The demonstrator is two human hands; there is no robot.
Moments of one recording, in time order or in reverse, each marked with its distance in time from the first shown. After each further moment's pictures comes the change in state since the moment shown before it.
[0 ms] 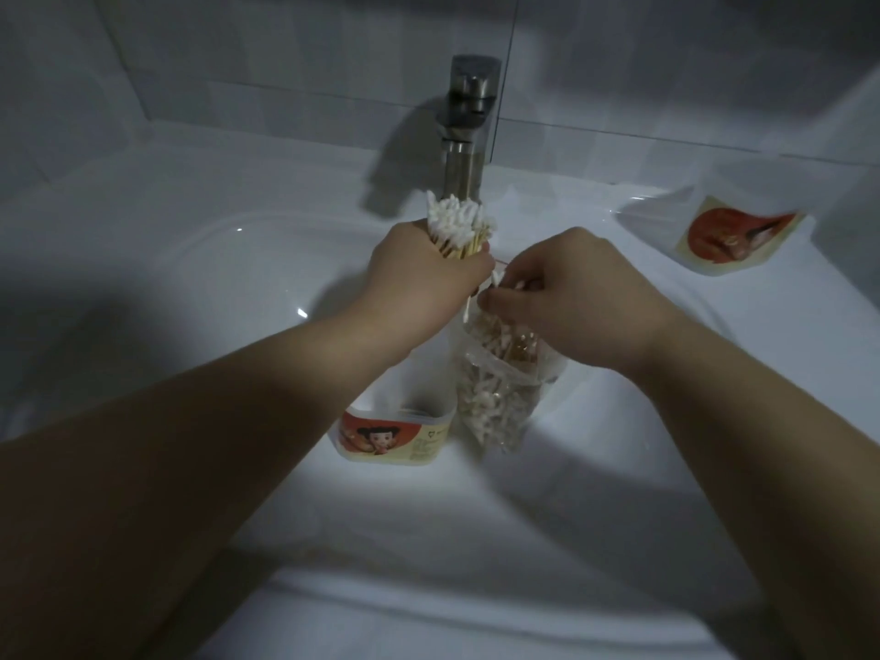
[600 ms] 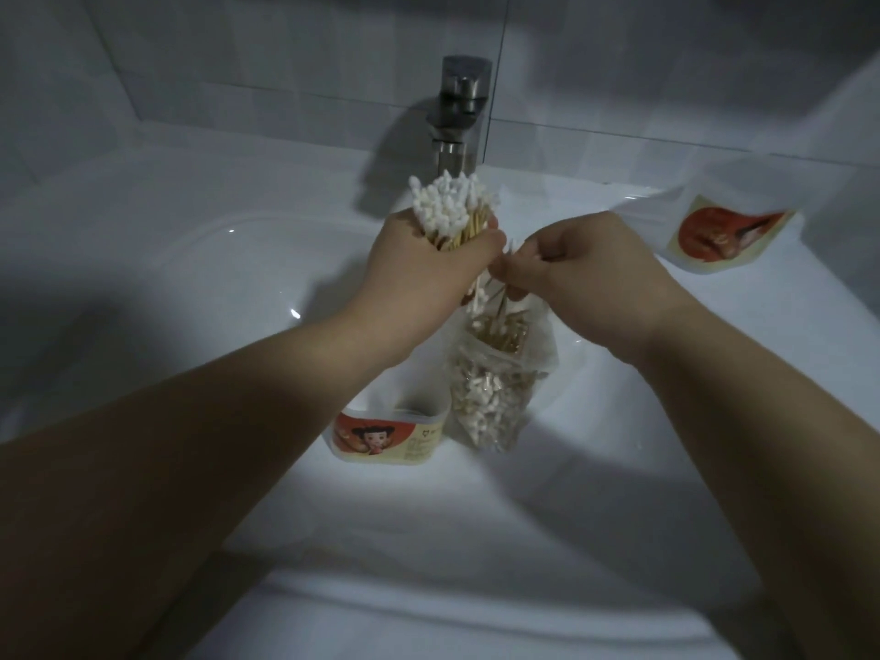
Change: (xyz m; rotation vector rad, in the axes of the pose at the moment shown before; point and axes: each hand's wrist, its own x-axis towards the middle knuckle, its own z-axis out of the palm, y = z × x) left_hand -0.006 0.010 0.004 -0.230 0.003 0.094; right_hand 0.002 0.014 -0.007 0.368 0.091 0.039
